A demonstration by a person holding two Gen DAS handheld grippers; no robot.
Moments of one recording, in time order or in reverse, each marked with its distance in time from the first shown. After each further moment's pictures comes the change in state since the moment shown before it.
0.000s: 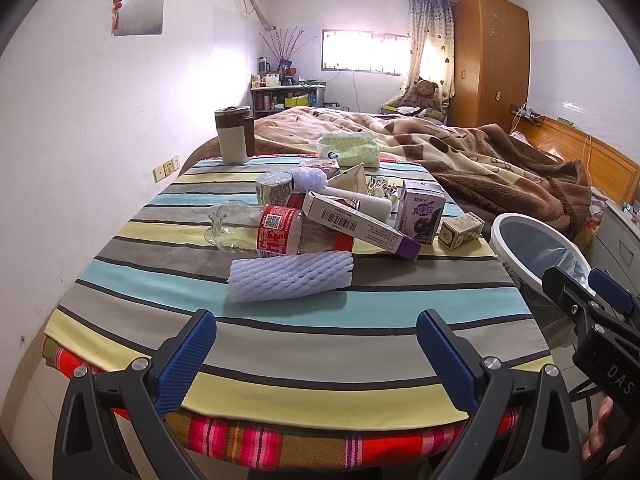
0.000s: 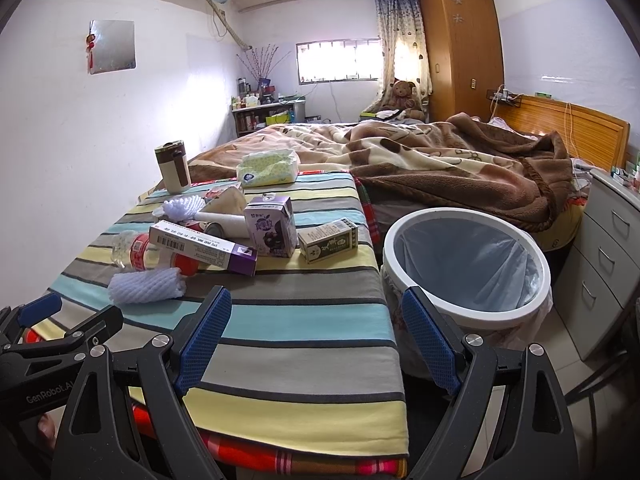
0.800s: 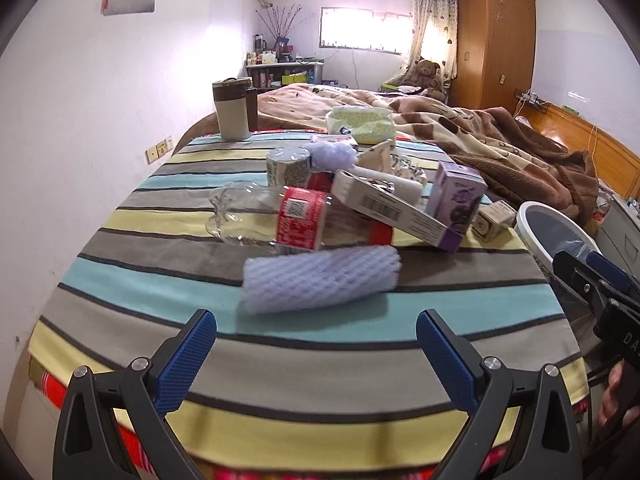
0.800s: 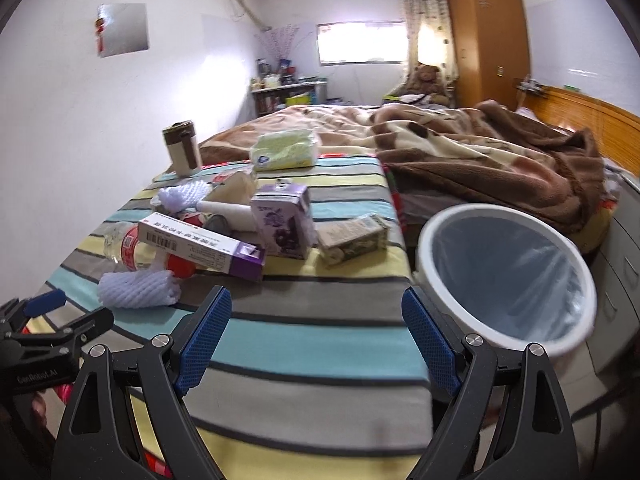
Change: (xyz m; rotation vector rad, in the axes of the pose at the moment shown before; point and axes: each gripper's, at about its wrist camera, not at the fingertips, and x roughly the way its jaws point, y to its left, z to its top) left arm 0.057 0.039 0.012 0.004 0.083 -0.031; right arm 0.057 0.014 0.017 -0.057 0.087 0.091
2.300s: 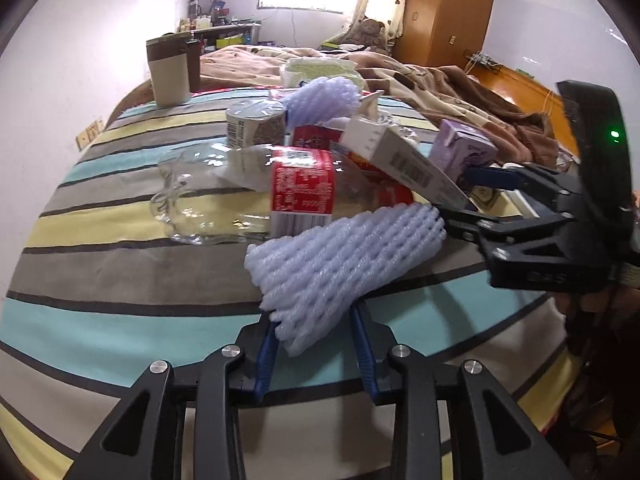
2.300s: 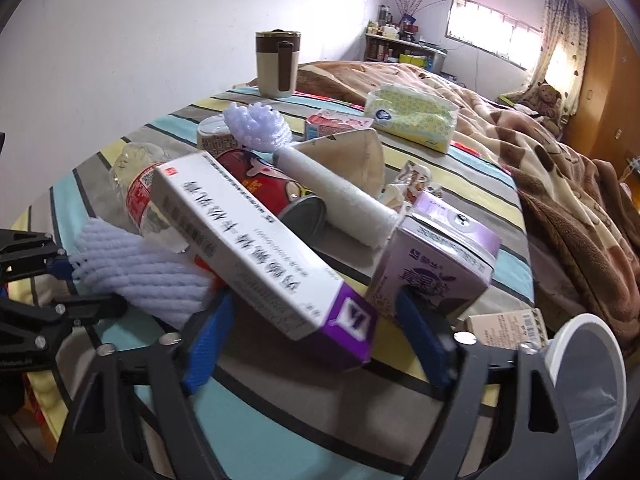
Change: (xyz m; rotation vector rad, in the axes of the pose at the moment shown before) left arm 0.069 0.031 0.016 0.104 0.171 -0.240; right arm 0.095 0.065 0.032 -0.375 0.206 0.198
